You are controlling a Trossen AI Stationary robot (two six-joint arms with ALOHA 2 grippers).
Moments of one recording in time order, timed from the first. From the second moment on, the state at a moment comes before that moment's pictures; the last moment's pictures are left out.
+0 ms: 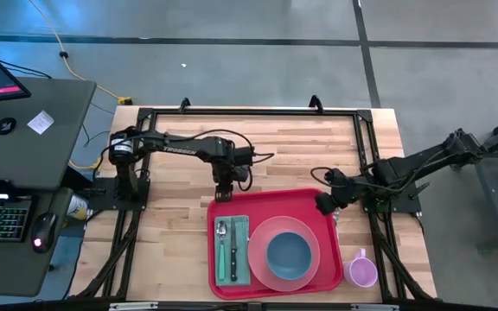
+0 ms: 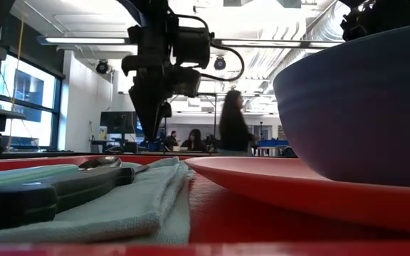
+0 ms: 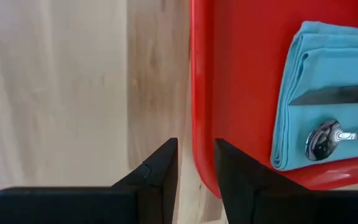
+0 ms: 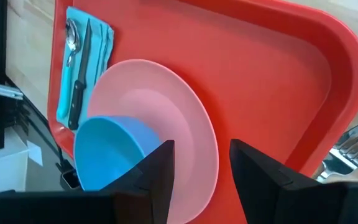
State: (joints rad) left arm 0.16 1.86 1.36 -0.95 0.25 0.10; right arm 0.31 0.96 0.74 -0.73 0.04 1.47
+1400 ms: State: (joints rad) left arm 0.12 2.00 1.35 -0.98 -0.04 0.13; right arm 0.36 0.88 0.74 -0.88 0.02 1.43
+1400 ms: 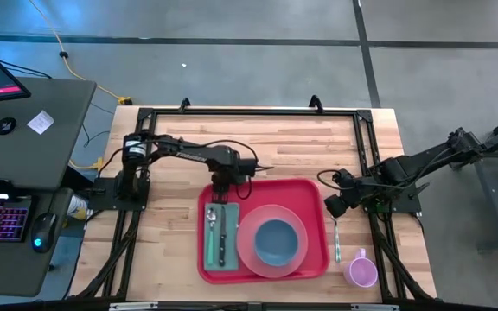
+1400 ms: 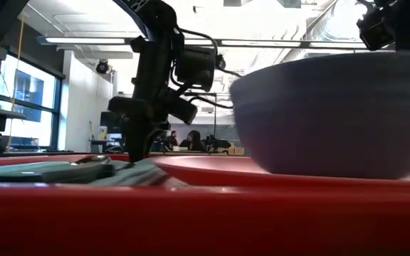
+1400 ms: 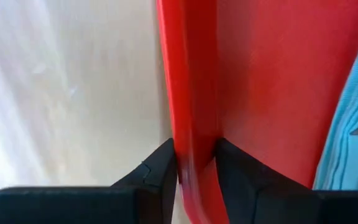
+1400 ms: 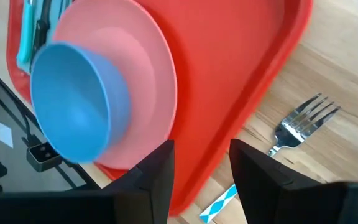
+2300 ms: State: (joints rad) left arm 0.38 2.00 1.34 -1.01 -0.24 0.29; right arm 0.36 0.88 0.74 -0.85 0.00 1.47
